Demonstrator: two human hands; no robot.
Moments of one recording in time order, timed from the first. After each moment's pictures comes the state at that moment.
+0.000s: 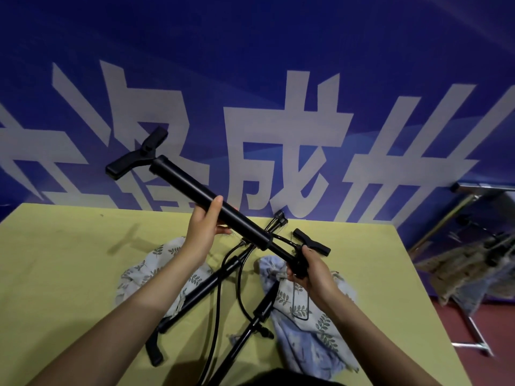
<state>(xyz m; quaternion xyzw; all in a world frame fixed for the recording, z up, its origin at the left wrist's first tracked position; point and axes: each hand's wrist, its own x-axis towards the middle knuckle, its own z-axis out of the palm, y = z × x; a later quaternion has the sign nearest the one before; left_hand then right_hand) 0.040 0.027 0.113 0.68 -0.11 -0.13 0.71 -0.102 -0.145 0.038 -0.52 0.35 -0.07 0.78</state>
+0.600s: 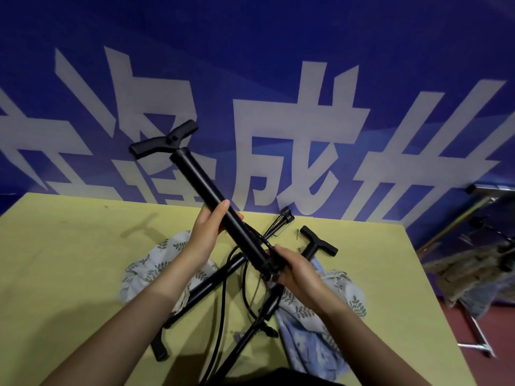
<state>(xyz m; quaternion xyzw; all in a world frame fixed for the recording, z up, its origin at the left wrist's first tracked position) 0.048 0.037 0.097 0.62 -0.11 -0.20 0.75 -0.080 -0.113 0.045 -0.52 0.22 0.04 0.83</state>
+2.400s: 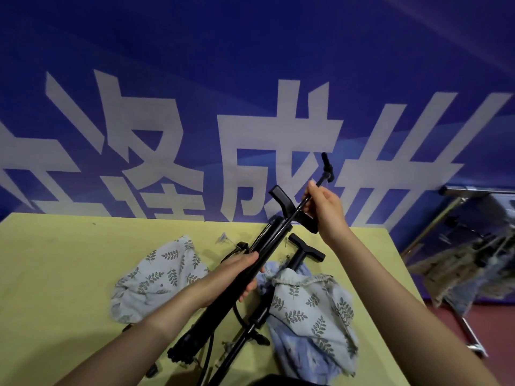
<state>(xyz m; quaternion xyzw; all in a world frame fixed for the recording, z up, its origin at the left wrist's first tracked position) -0.001 0.029 0.069 0.61 -0.23 -0.51 0.56 -0.052 -0.200 0.135 -0.65 0.23 -0.24 0.68</state>
